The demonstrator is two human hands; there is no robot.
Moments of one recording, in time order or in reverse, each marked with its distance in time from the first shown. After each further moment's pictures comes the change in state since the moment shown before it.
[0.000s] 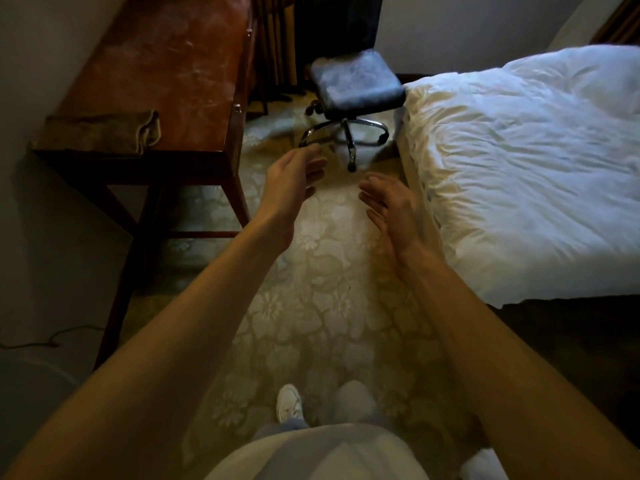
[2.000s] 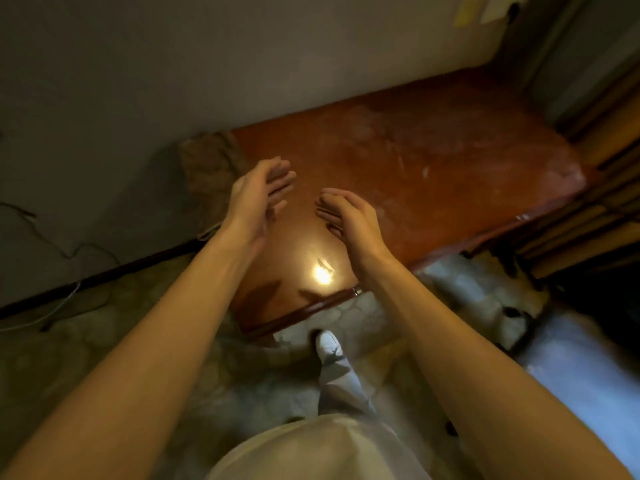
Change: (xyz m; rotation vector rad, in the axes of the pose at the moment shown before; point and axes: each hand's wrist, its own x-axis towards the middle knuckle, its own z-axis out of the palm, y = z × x) left_hand 0.605 0.133 -0.253 -0.473 1.271 -0.008; right_hand 0.651 -0.092 0.523 -0.353 -1.257 0.260
